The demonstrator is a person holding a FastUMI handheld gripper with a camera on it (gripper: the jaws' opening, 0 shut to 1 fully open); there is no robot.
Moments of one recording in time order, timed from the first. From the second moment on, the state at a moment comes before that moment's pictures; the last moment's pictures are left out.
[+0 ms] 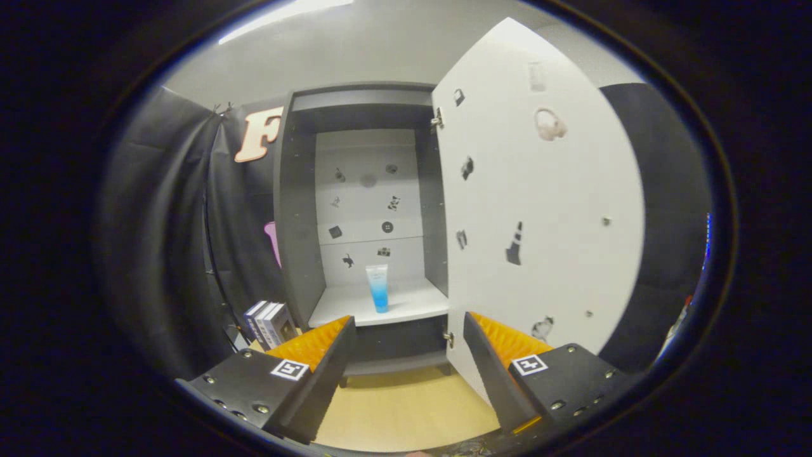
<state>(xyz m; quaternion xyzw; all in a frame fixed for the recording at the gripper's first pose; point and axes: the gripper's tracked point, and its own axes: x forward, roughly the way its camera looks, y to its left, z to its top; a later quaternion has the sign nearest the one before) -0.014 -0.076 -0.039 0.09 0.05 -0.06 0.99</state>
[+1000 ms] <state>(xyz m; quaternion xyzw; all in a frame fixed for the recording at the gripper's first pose) -0.053 -0.319 -0.073 0.09 0.08 -0.20 0.97</state>
